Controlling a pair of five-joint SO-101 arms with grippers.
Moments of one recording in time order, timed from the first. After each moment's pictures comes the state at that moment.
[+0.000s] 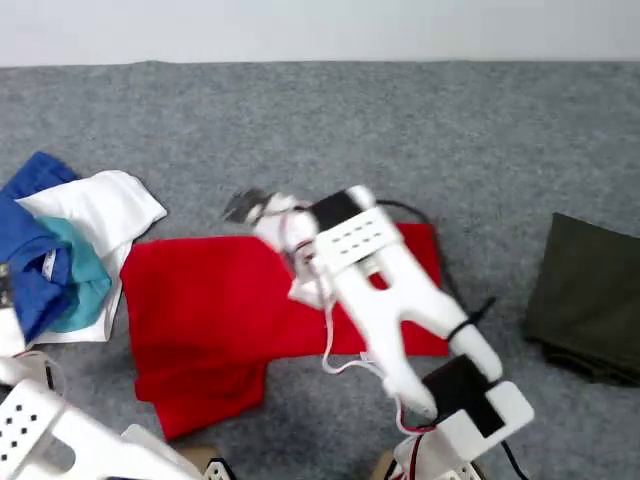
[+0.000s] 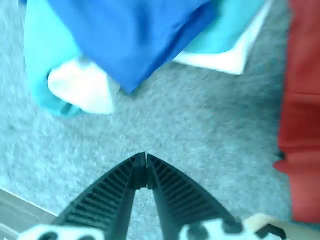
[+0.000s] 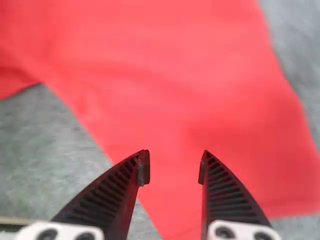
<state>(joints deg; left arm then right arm) -64.8 -52.5 52.2 82.3 -34.8 -36.7 3.6 7.7 83.2 33.9</state>
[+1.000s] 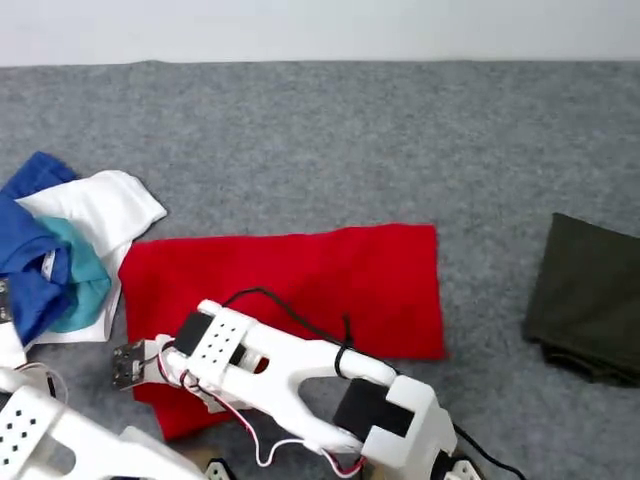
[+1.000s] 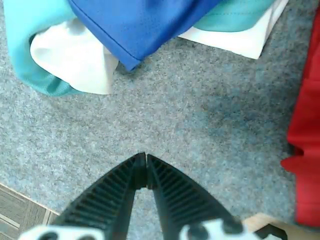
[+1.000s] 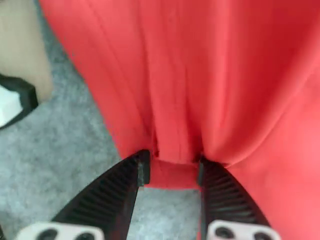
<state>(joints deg) -67.3 -52.5 56.6 80.1 -34.9 -67.2 21.5 6.6 73.0 32.1</state>
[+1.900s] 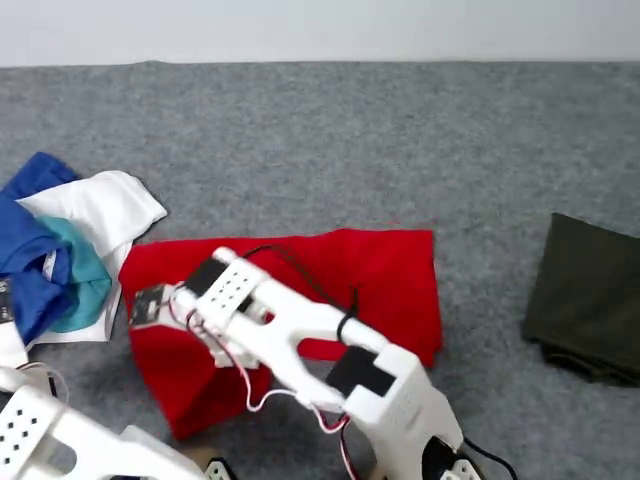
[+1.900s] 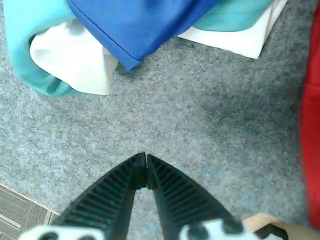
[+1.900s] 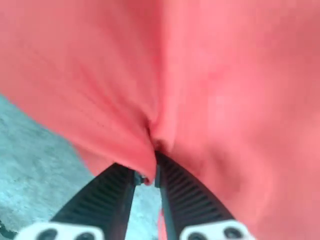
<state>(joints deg) -67.3 -52.5 56.6 80.1 -35.2 -56.4 28.2 -7.6 83.3 32.1</state>
